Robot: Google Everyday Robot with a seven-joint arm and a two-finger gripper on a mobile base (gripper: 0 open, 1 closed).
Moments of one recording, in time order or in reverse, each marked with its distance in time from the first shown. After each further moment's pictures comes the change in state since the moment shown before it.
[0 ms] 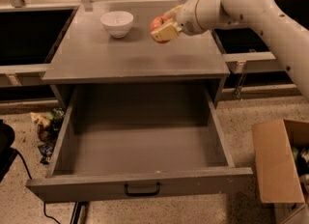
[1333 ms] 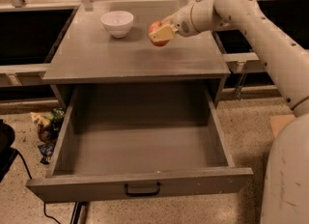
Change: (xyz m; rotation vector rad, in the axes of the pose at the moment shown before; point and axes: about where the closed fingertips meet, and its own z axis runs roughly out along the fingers) arm 0.028 -0.026 0.039 -0.041 0.012 0.152
